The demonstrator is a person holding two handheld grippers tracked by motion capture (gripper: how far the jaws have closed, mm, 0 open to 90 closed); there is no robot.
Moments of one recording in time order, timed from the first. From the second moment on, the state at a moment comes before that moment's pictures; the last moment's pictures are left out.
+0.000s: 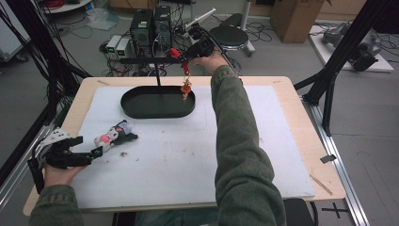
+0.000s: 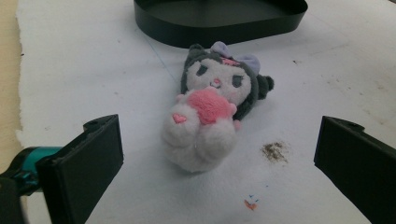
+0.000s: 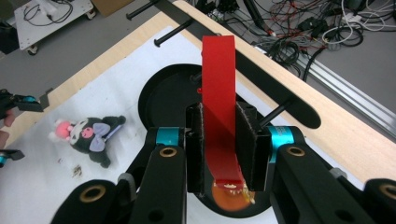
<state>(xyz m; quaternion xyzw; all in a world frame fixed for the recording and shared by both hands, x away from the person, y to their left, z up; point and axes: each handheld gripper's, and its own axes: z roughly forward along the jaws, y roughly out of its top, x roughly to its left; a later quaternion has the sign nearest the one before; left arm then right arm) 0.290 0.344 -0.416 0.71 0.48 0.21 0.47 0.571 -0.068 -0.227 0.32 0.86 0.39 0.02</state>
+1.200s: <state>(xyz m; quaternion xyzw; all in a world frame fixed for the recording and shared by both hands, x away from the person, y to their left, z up) 0.297 0.344 -0.417 0.71 0.48 0.21 0.47 0.606 -0.044 -0.218 0.35 0.85 0.40 0.06</state>
